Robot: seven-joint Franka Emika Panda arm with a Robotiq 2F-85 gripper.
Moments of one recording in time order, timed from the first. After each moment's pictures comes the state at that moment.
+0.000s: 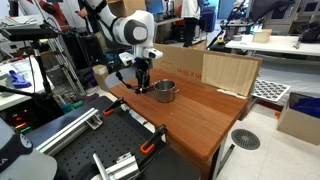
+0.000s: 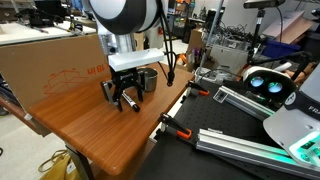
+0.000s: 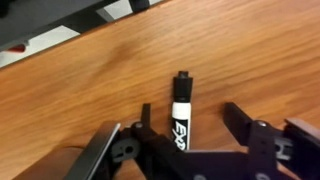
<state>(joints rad) 0.25 0.50 0.03 -2.18 0.10 2.47 0.51</state>
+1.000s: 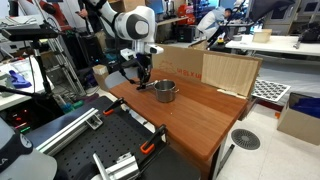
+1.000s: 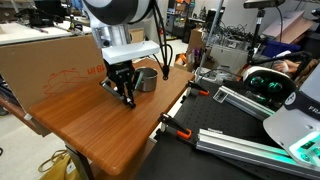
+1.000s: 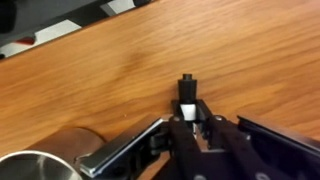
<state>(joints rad) 0.26 0.49 0.02 -2.13 0.07 2.39 0.52</state>
